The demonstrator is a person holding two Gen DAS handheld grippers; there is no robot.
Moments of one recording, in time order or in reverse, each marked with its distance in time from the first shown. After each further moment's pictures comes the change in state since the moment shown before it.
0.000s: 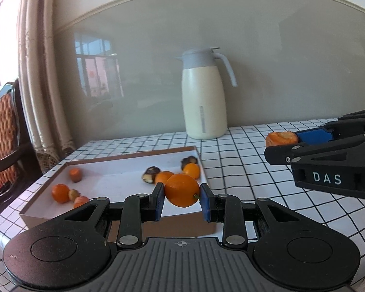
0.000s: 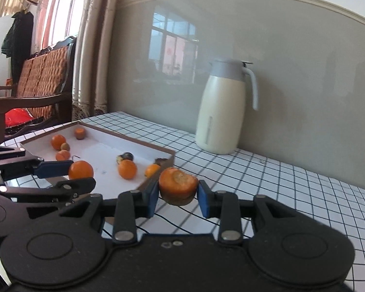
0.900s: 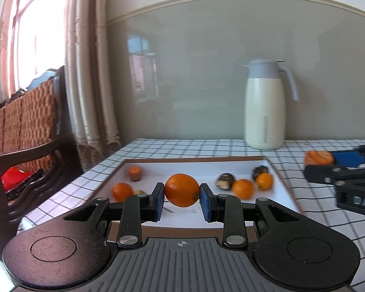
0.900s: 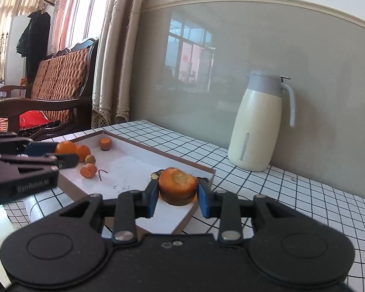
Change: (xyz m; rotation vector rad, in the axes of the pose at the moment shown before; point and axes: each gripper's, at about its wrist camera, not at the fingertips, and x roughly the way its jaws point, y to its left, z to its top) left arm 0.005 0.098 -0.004 -0.103 -0.015 0.163; right arm 0.029 0.054 0.017 -0.033 -0.036 0.060
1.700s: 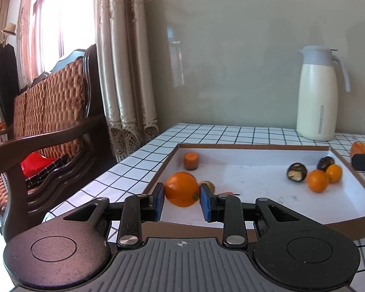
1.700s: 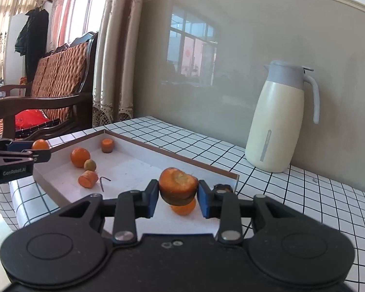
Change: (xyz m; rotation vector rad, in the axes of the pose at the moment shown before) left arm 0.063 0.077 -0.015 -0.032 0.065 0.112; right arm 0.055 0.017 0.008 0.030 0.032 0.007
